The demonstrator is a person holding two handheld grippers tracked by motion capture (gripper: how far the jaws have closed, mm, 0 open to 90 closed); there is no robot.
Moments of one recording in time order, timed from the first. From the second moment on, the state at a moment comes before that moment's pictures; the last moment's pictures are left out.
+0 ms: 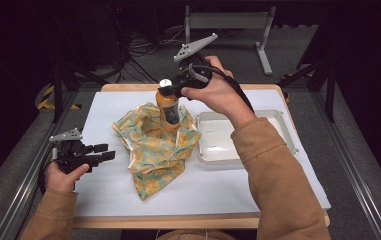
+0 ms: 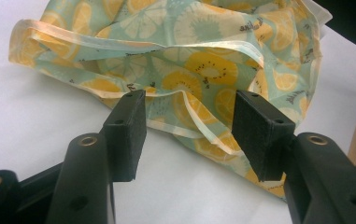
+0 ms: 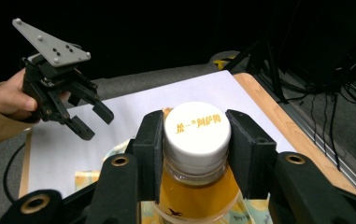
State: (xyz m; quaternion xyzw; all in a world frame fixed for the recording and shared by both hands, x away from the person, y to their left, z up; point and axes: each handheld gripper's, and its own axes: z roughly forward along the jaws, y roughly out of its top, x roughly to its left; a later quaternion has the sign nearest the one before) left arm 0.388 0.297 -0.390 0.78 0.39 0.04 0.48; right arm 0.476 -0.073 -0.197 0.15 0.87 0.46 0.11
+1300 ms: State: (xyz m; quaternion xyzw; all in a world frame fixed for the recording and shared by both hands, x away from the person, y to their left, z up) left arm 0.391 0.293 -0.391 0.78 0.39 0.04 0.48; right arm 0.459 -0.177 -0.201 0.21 0.85 0.45 0.16
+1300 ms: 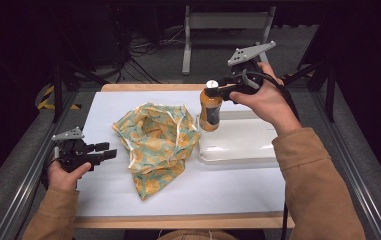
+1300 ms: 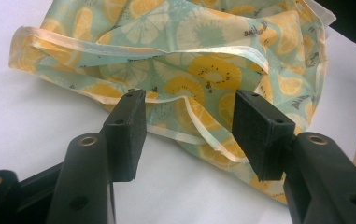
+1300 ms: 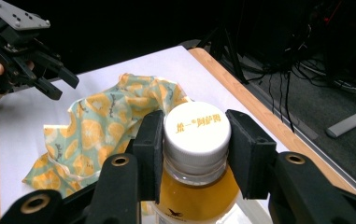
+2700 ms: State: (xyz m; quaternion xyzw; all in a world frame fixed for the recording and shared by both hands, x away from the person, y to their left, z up) left arm 0.392 0.294 -0.393 0.78 0.40 0.04 0.48; right arm 0.450 -0.198 -0.290 0.23 0.87 0.41 0.11
